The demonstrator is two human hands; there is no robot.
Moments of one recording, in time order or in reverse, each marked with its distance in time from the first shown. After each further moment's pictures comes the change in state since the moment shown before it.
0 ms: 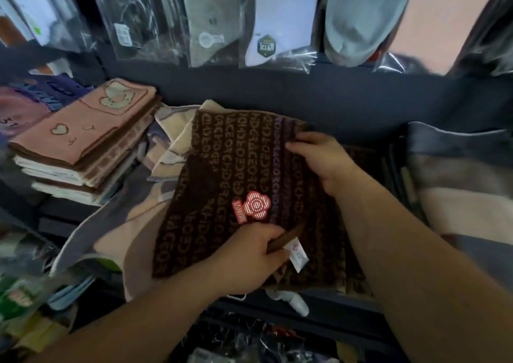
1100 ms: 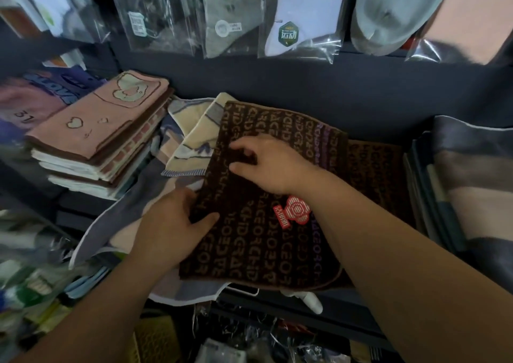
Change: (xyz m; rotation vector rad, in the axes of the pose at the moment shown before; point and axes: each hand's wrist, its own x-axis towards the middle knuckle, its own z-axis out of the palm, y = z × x) left_hand -0.034 -0.065 -0.089 0.386 0.628 -0.245; right_hand -0.026 -0.018 0.081 -0.911 -0.401 -0.519
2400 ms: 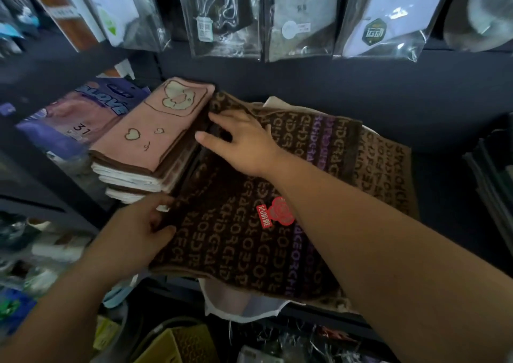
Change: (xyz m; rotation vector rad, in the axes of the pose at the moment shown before) left_hand 0.023 -0.114 -0.110 -0.134 -0.163 -0.026; right_hand 0.114 -0.095 0.063 0.165 0.143 -0.043
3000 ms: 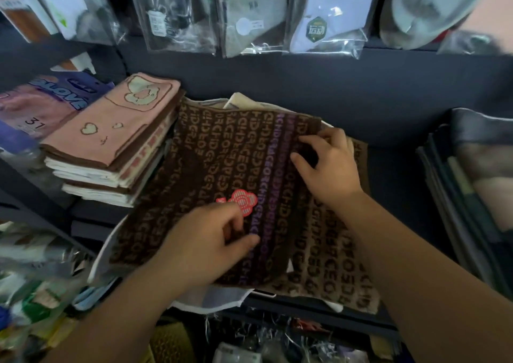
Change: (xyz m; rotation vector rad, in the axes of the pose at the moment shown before) left_hand -0.014 0.095 0.108 0.154 -0.061 0.458; right_hand -0.132 0.130 -0.074 -0.238 0.416 0.255
